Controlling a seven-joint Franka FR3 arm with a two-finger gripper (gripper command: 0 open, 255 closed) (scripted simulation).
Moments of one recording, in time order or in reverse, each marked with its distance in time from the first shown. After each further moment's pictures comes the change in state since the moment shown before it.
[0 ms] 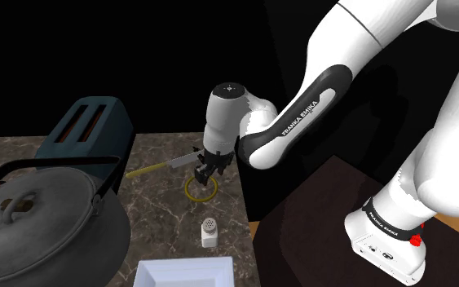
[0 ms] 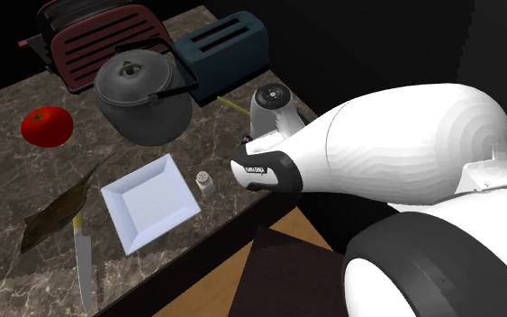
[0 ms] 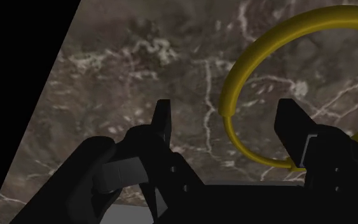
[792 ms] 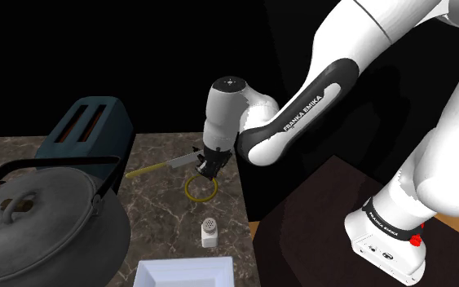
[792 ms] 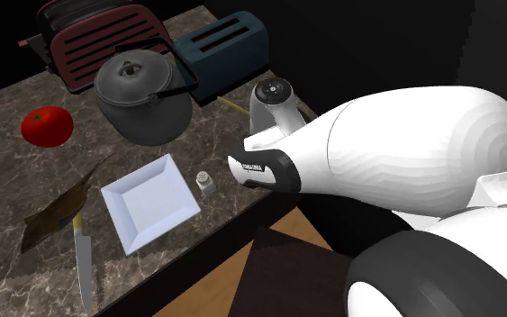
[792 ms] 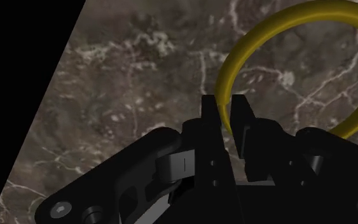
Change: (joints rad) arm -0.015 -0.036 0.024 -0.001 0.044 -0.030 -0.033
